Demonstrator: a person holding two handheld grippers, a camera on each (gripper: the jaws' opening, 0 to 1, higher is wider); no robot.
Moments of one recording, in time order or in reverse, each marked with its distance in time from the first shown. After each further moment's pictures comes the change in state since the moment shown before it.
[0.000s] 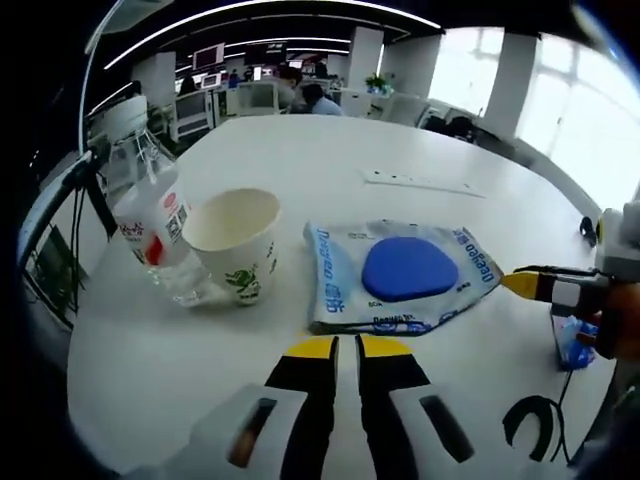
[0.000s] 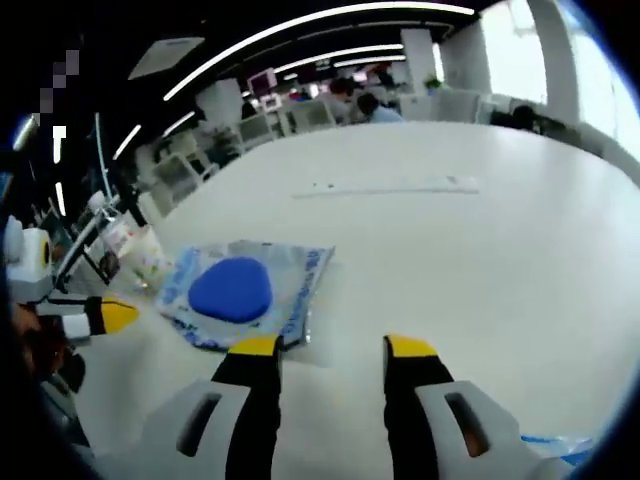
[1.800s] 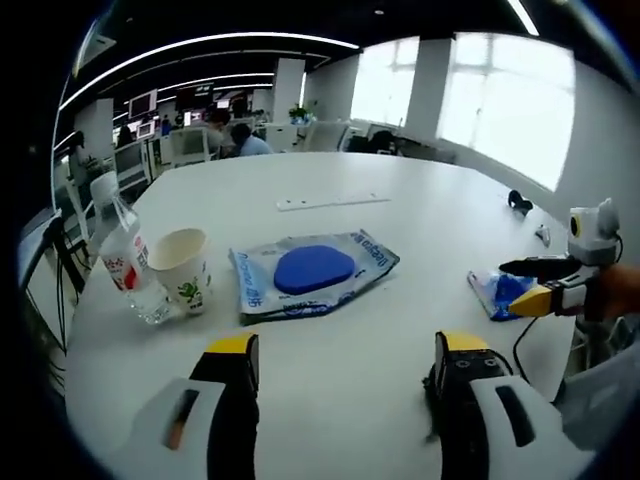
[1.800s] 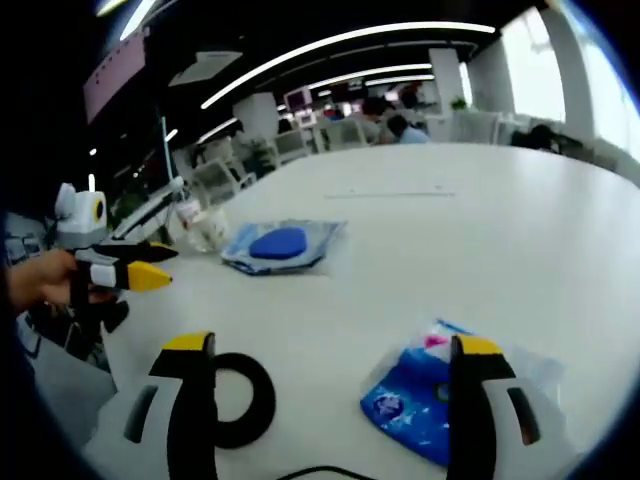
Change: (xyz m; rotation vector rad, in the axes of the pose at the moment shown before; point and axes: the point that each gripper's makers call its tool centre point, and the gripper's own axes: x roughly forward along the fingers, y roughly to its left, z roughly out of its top) left arm -0.069 -0.066 -0.017 0.207 -0.119 -0.264; right arm -0.129 -0.014 -0.057 -0.057 -0.072 0.117
